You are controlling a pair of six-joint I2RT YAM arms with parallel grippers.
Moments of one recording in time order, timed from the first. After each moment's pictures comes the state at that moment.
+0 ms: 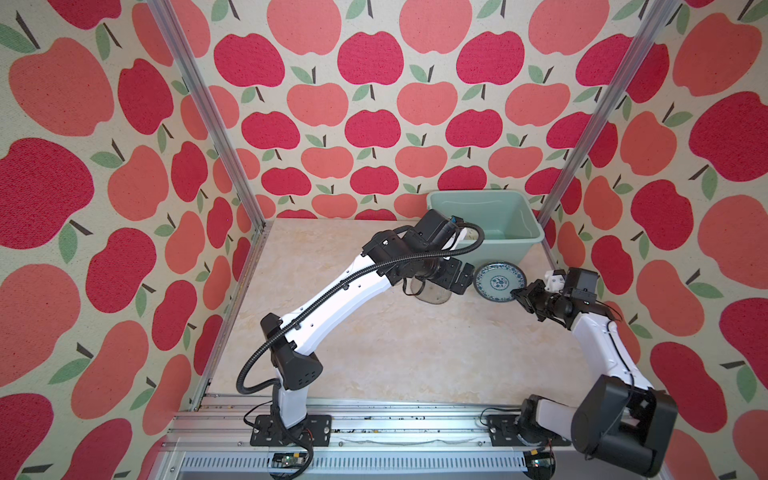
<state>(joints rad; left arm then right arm) -0.95 1.83 2.16 -1.08 0.10 -0.30 -0.24 1.18 0.83 -0.53 -0.62 0.63</state>
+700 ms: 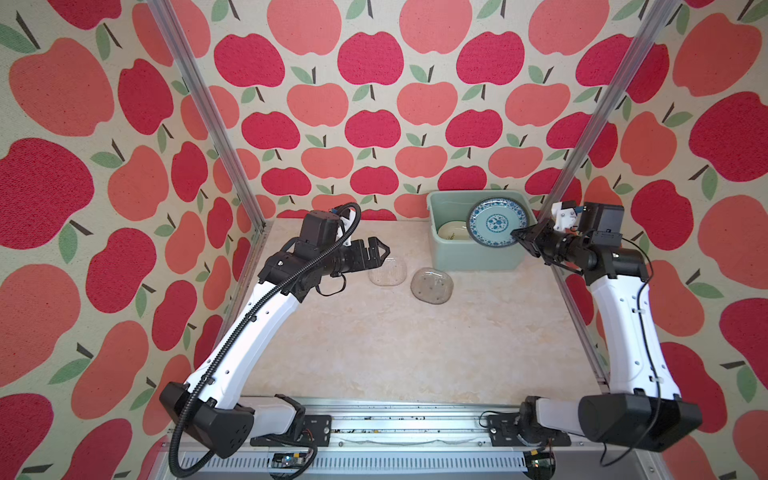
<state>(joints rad) -0.46 1.31 1.50 -0.78 0.30 -0.54 -0.04 1.35 1.56 -0.79 -0.60 0.71</state>
